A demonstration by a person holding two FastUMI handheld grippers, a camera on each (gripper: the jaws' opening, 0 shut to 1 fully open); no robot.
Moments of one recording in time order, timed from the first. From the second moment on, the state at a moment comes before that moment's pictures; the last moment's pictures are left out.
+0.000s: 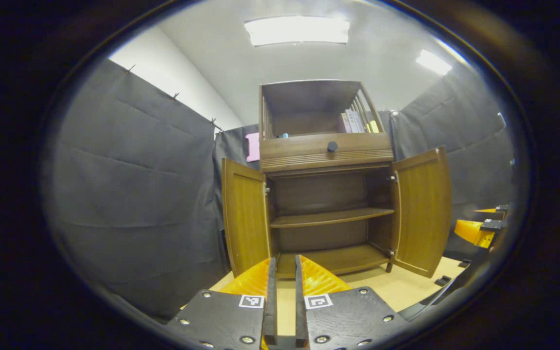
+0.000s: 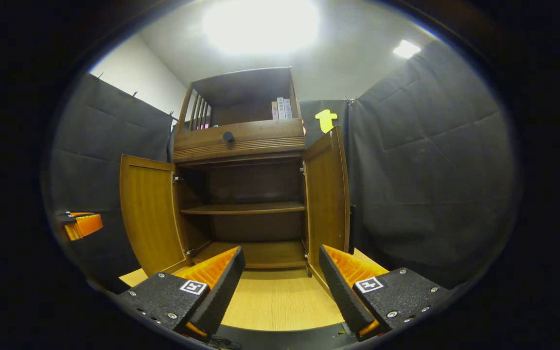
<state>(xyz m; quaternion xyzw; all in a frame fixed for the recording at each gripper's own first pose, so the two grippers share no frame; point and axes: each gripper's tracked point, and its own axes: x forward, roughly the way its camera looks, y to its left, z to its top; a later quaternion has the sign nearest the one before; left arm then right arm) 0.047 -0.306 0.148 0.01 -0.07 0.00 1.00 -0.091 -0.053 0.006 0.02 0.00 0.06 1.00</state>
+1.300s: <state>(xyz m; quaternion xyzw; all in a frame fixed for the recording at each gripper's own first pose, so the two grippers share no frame) 0.006 -0.300 0.120 0.00 -0.04 0.02 1.00 -0.149 -0.039 0.000 0.02 0.00 0.07 1.00</state>
